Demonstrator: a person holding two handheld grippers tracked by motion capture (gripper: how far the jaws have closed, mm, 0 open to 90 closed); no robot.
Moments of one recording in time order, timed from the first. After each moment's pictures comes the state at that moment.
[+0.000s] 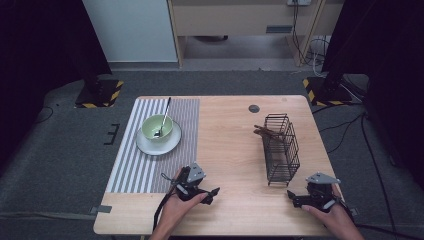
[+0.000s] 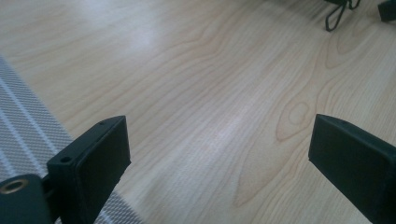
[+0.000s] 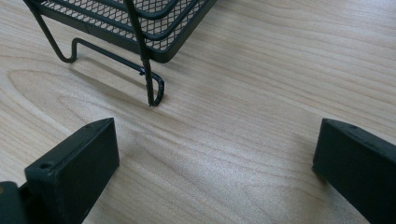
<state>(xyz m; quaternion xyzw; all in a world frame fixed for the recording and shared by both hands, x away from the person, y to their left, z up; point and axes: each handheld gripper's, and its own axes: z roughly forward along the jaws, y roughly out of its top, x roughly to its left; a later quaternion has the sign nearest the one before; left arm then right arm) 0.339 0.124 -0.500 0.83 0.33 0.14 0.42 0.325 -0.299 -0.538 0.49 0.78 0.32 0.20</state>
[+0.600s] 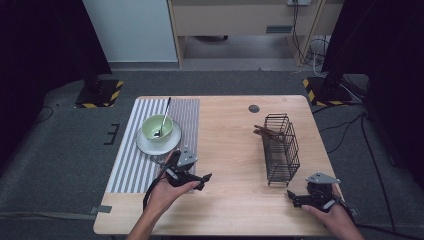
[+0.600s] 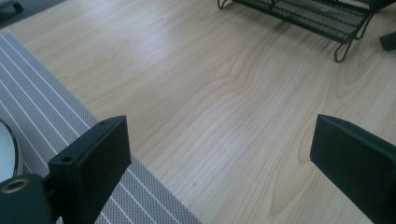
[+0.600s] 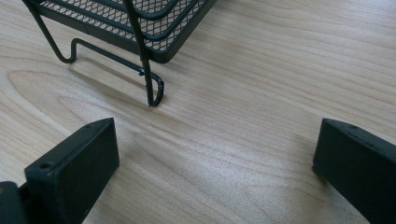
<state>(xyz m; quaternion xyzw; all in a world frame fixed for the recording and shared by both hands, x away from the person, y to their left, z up) 0.364 0.139 -0.451 0.85 0.30 0.16 0.41 0.325 -0.298 -0.538 0.49 0.78 0.32 0.20</state>
